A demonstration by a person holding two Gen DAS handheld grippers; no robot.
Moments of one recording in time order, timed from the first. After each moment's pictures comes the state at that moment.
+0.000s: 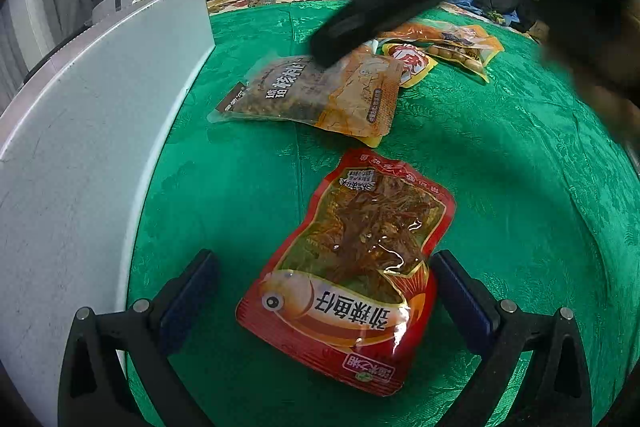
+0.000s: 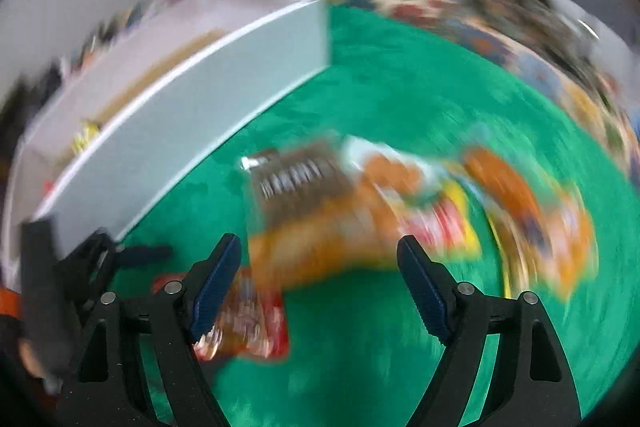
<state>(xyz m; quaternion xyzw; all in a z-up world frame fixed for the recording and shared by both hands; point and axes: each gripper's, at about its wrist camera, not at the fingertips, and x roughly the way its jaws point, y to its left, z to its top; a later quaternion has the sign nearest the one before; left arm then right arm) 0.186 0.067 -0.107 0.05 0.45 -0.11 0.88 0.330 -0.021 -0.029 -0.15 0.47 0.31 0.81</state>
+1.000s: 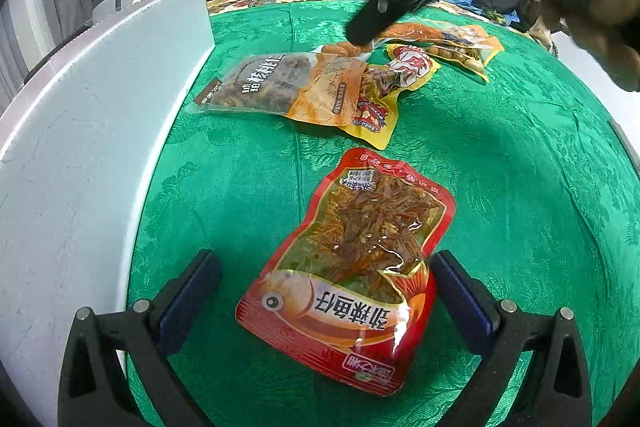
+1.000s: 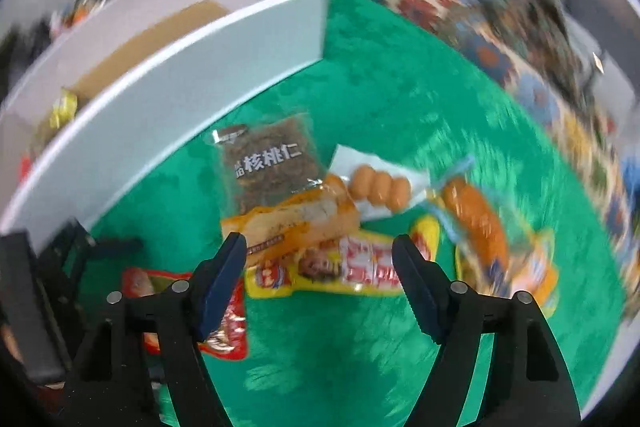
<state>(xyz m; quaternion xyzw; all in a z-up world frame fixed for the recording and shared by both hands) 0.186 0.067 -0.107 0.05 0.45 -0.11 0.88 0.356 -0.001 -0.021 -0.22 0.49 0.29 0.79</state>
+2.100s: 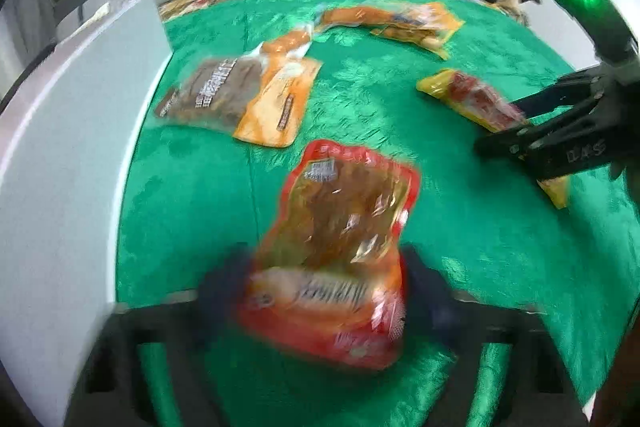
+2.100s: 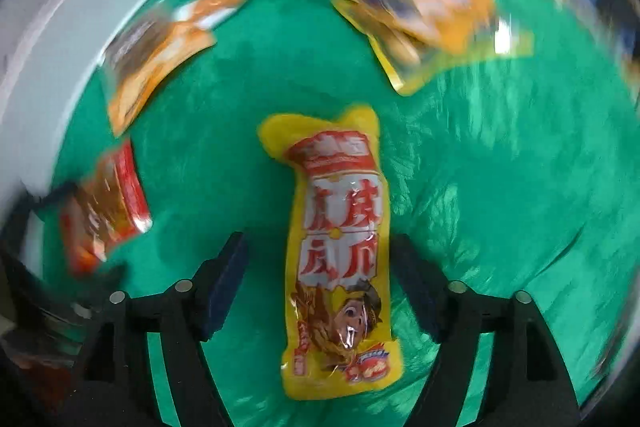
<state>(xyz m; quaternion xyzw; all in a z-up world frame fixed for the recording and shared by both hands) 0.182 0.048 -0.094 0.09 0.48 -0.17 0.86 0.311 -0.130 -0.098 -0.09 0.60 0.13 0.78</state>
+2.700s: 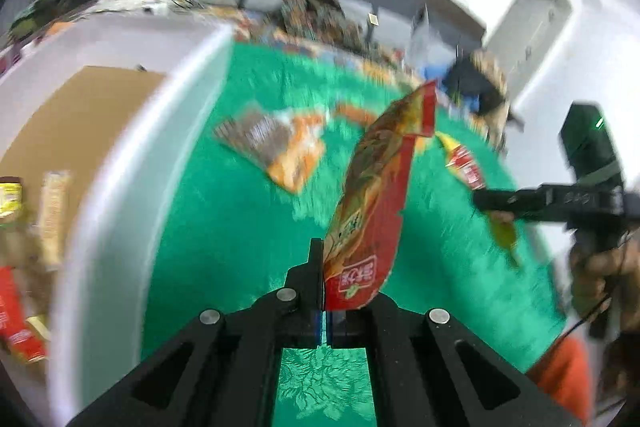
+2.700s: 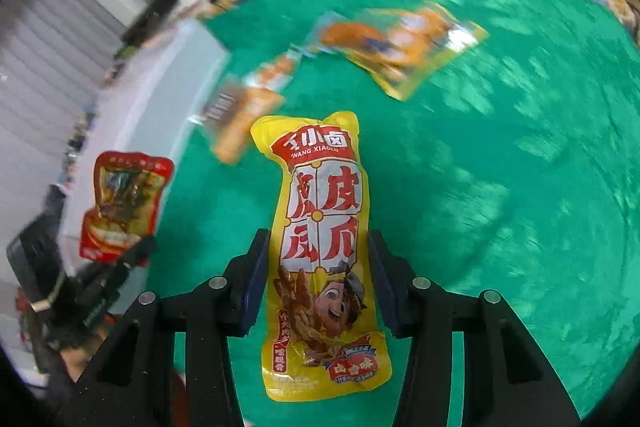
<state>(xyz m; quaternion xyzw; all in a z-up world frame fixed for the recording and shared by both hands) 0.122 0.129 -0.004 -0.15 0.40 -0.17 0.89 0.258 -0.149 -0.017 0.13 0.54 0.19 0.81</state>
